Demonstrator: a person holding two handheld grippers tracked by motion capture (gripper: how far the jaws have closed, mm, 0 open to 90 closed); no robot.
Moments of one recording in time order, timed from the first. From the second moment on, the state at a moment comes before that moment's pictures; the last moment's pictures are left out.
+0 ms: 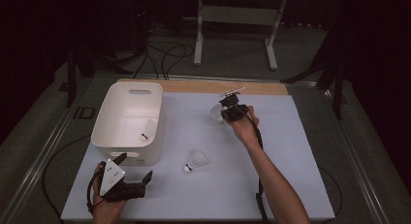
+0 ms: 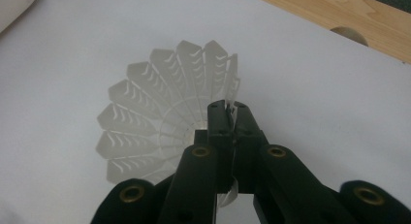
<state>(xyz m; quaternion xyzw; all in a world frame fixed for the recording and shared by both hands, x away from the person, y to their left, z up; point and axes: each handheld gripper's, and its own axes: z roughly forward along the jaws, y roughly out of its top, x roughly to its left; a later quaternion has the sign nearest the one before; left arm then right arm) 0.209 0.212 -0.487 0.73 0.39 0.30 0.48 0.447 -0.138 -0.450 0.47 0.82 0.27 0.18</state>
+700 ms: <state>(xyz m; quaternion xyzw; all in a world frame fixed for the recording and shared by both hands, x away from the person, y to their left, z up) 0.210 0.212 -0.487 0.73 0.39 0.30 0.47 0.436 -0.133 -0.434 0.46 0.82 0.28 0.19</state>
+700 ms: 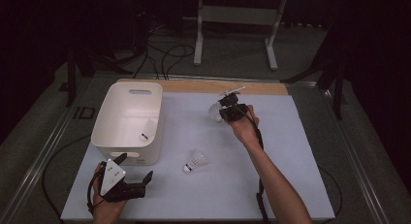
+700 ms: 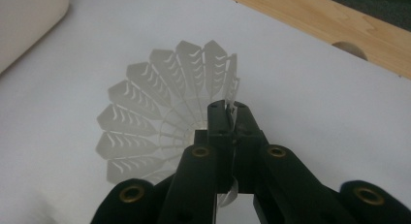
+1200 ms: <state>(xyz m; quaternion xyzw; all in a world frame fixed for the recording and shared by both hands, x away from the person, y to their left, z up) 0.210 0.212 -0.487 0.73 0.39 0.30 0.47 0.430 -0.126 -0.424 0.45 0.82 0.29 0.19</state>
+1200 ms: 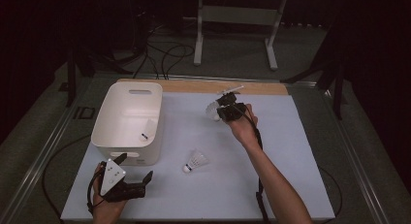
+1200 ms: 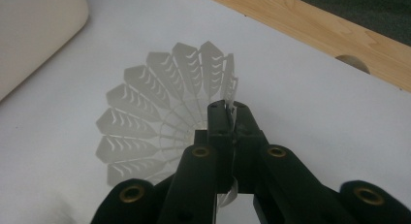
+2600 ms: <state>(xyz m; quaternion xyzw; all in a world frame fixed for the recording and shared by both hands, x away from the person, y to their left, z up) 0.210 0.212 -0.487 0.73 0.39 0.30 0.47 0.418 -0.110 -0.399 0.42 0.83 0.32 0.20</state>
